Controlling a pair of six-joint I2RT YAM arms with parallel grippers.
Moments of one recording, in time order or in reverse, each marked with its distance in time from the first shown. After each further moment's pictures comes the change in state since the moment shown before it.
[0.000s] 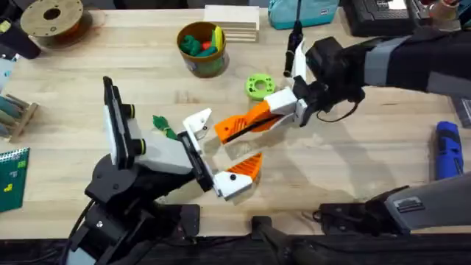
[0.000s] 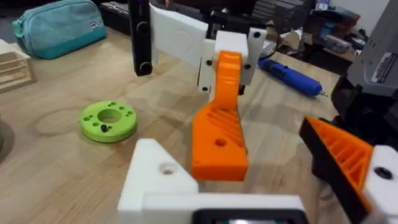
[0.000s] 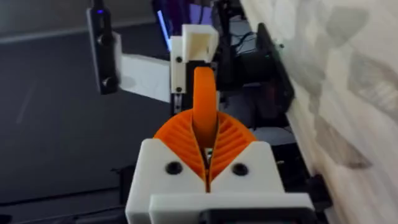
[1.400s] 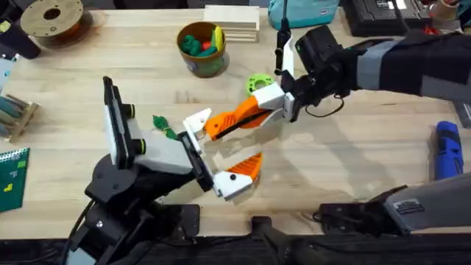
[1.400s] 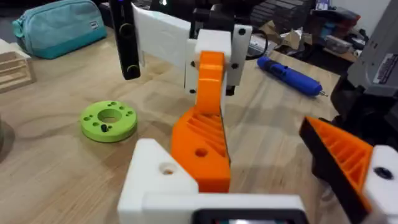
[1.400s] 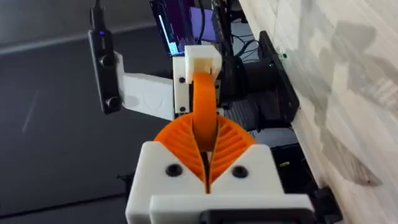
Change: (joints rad) left arm 0.000 0.000 0.000 0.000 0.000 -0.001; right arm 0.062 0.001 -0.001 0.285 0.006 0.330
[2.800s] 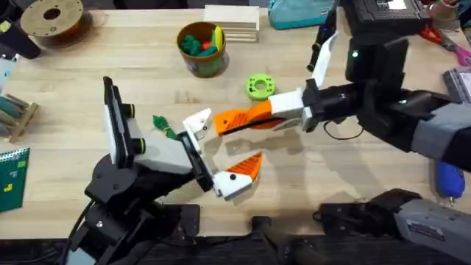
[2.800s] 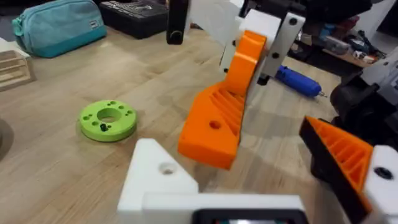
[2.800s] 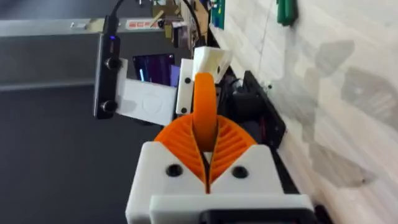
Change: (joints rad) left arm 0.000 0.000 0.000 0.000 0.001 -0.007; right arm -0.018 -0.457 -0.373 0.614 0.239 0.553
